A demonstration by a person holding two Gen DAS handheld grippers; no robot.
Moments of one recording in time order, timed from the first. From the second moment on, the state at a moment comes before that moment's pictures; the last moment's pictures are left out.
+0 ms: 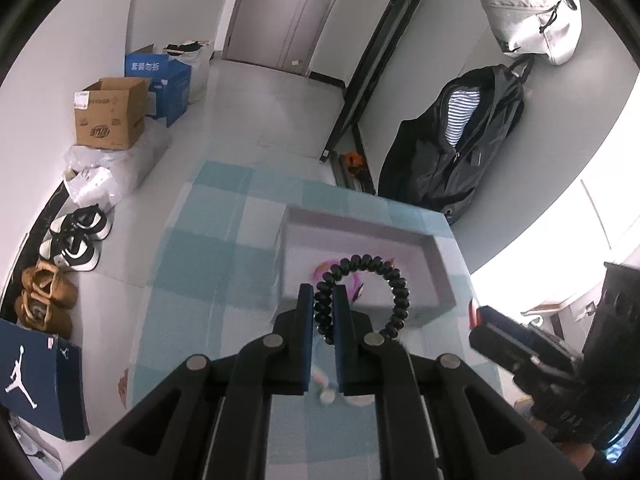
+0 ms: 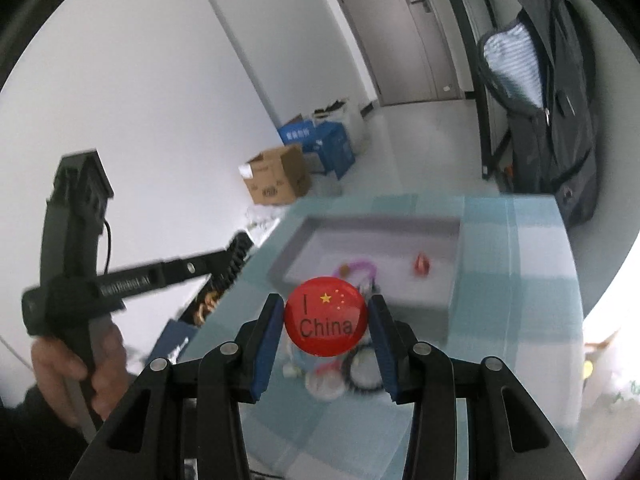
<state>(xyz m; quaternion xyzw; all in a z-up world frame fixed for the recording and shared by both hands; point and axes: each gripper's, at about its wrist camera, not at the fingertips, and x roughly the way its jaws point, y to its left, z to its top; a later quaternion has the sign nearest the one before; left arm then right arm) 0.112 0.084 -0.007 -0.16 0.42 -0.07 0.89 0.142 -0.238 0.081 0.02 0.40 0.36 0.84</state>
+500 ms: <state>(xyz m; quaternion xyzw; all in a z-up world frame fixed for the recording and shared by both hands) 0.164 0.060 -0.042 -0.12 0.46 -0.09 0.87 0.225 -0.217 0.066 0.00 0.42 0.36 0.84</state>
